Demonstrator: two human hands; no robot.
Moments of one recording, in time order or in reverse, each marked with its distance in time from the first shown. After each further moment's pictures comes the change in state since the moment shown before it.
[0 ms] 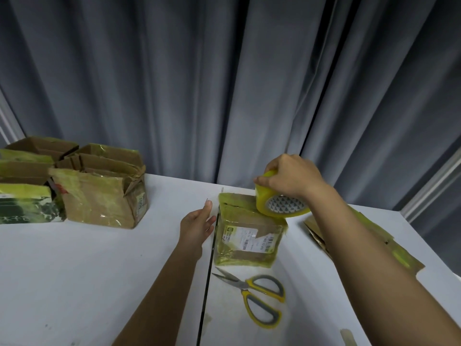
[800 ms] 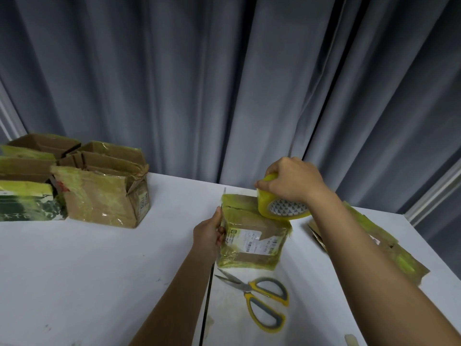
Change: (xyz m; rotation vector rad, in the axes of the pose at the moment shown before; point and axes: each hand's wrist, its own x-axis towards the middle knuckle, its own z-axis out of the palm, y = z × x) left_hand 0.017 -0.026 0.011 -0.001 0.026 -0.166; right_hand 0.004 -0.006 0.007 -0.033 0.010 -0.046
